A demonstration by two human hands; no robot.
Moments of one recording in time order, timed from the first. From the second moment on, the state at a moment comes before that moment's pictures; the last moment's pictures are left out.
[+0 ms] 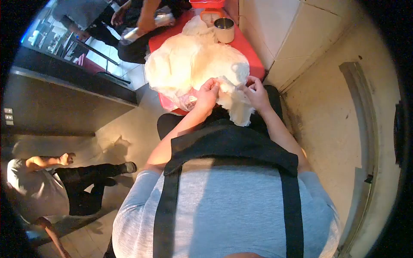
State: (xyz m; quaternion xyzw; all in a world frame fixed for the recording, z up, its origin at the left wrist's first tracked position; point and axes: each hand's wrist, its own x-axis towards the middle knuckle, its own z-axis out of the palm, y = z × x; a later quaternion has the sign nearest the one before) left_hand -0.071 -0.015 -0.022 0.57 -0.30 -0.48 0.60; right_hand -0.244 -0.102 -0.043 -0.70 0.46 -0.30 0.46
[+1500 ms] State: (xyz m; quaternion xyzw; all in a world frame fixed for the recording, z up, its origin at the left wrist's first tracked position) left_hand -0.033 0.001 -0.020 0.57 -0.35 -0.51 0.55; right_hand -0.172 -0.133 -0.059 -0.31 0.29 -0.37 0.83
